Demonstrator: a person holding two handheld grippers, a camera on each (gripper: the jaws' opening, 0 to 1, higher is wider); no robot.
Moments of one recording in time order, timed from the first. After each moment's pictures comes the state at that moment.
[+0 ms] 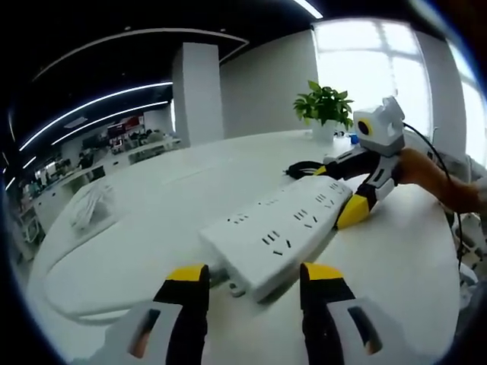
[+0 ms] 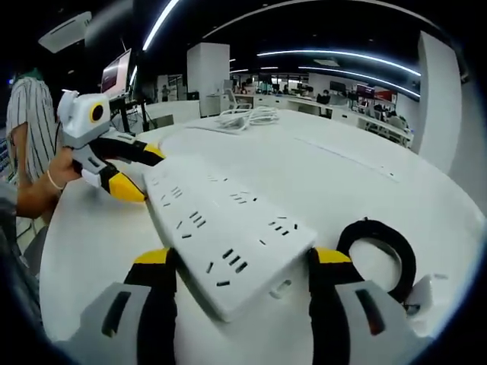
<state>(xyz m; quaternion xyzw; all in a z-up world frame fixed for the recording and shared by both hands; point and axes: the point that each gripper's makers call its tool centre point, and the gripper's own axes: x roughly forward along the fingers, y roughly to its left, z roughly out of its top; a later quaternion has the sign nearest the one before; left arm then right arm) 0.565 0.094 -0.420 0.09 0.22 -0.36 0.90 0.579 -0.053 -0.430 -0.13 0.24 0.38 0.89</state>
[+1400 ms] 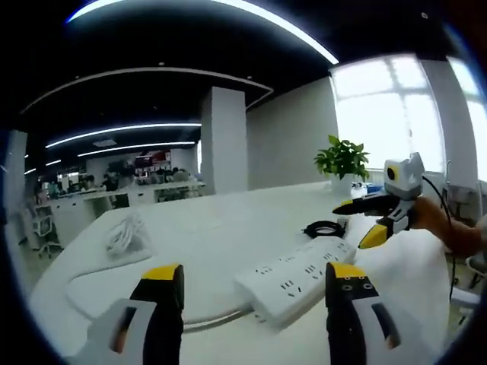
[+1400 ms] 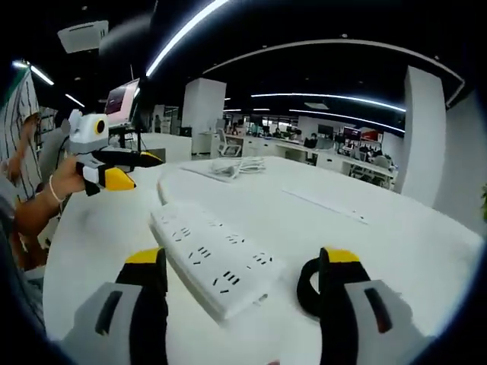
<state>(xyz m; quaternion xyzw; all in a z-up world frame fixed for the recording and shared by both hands) 0.557 0.123 -0.347 0.01 0.09 -0.31 0.95 0.563 -0.079 -0.357 -0.11 0.10 0.35 0.93</state>
